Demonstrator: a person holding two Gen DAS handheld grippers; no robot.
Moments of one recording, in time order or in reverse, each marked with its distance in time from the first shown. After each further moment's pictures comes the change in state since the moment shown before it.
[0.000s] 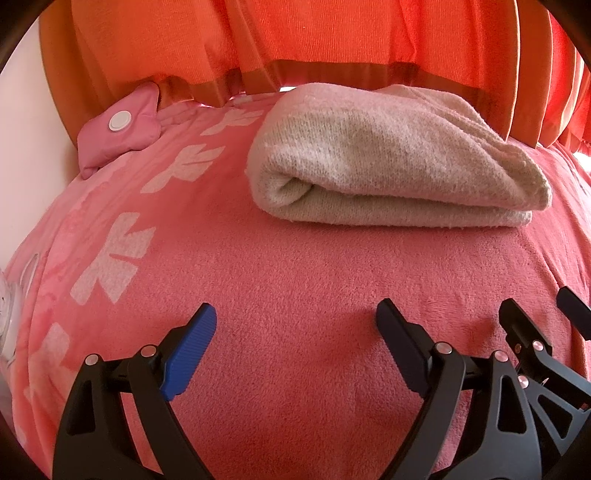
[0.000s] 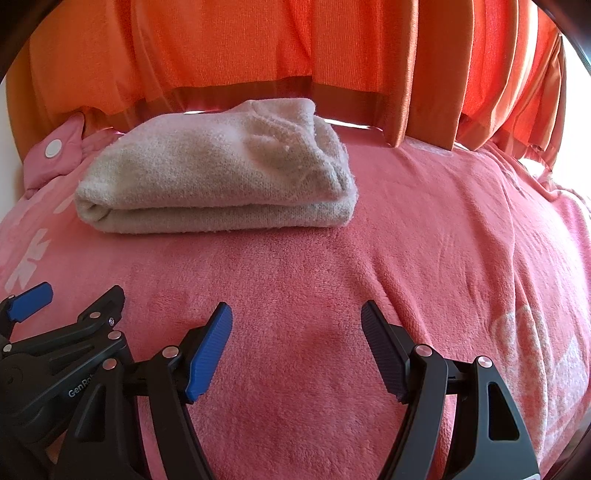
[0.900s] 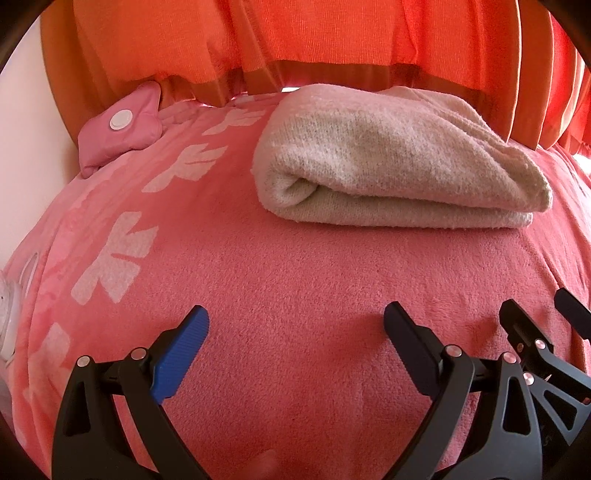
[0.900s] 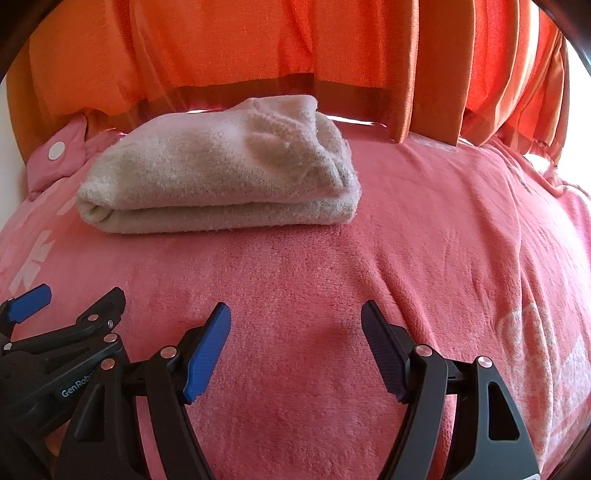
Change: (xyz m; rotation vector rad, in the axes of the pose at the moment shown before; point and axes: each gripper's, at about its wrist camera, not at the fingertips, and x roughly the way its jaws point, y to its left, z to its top) left arm -0.001 0.003 -0.001 -0.007 -0.005 -0.002; right arm 0.002 -0.001 0.000 0.017 0.010 0.021
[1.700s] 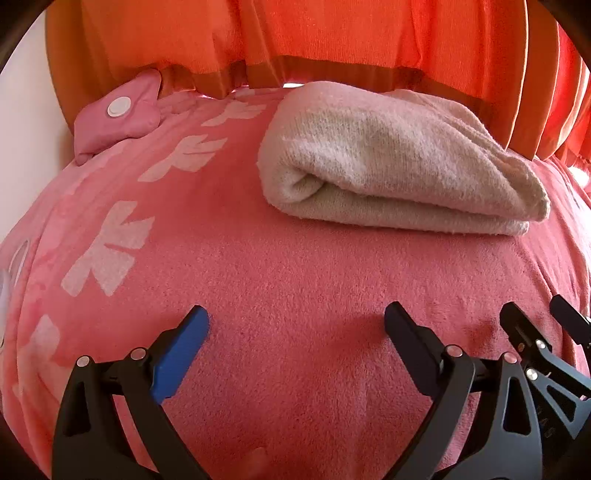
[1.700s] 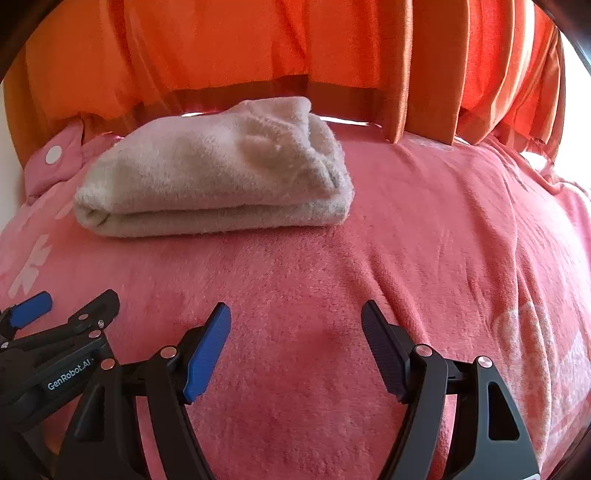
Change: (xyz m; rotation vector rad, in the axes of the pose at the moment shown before) left arm 0.003 0.006 0.000 -0.043 0.015 -0.044; right arm 0.001 -0.005 -0.001 0.002 0.000 -0.005
